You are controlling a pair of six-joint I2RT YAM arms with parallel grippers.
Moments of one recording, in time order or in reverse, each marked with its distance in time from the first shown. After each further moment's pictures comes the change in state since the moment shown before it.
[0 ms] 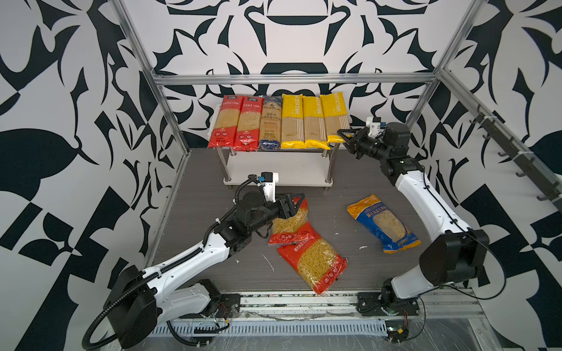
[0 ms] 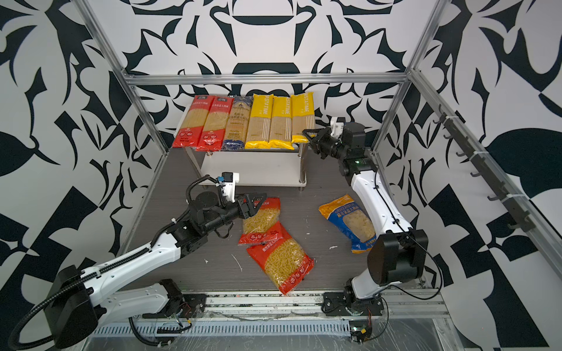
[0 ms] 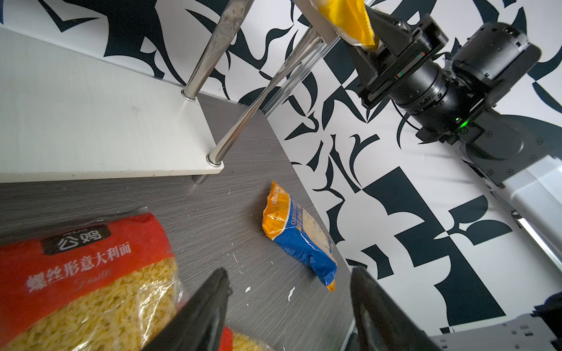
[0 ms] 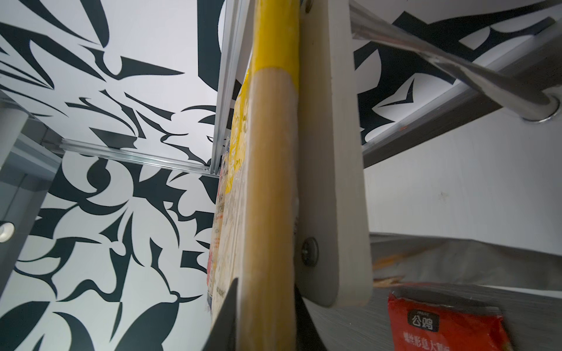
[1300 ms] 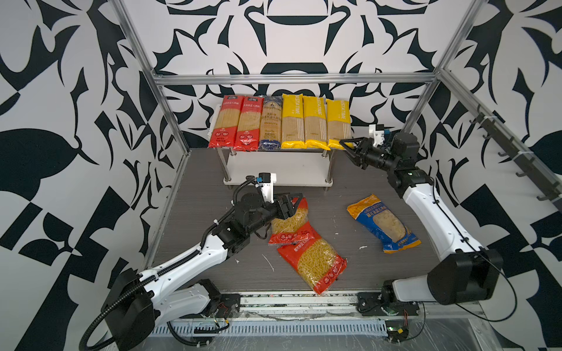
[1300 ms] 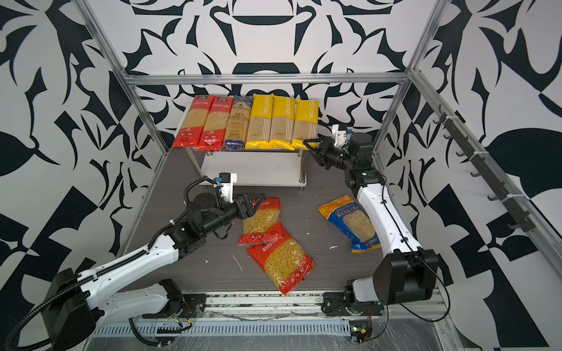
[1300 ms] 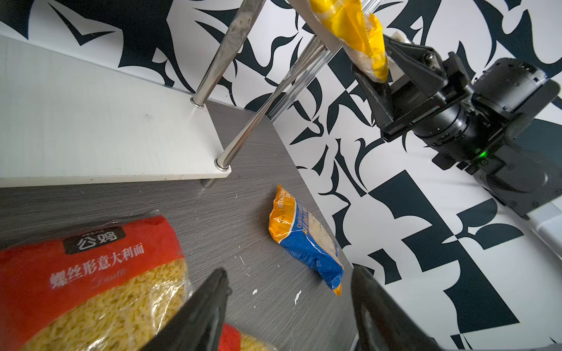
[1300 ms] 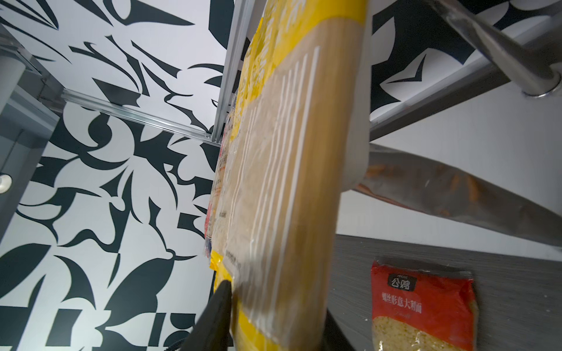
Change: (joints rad) left arm 0.000 -0.024 -0.013 -0.011 -0.027 0.018; right arm -0.039 -0.134 -0.147 -0.013 -0.101 -0.101
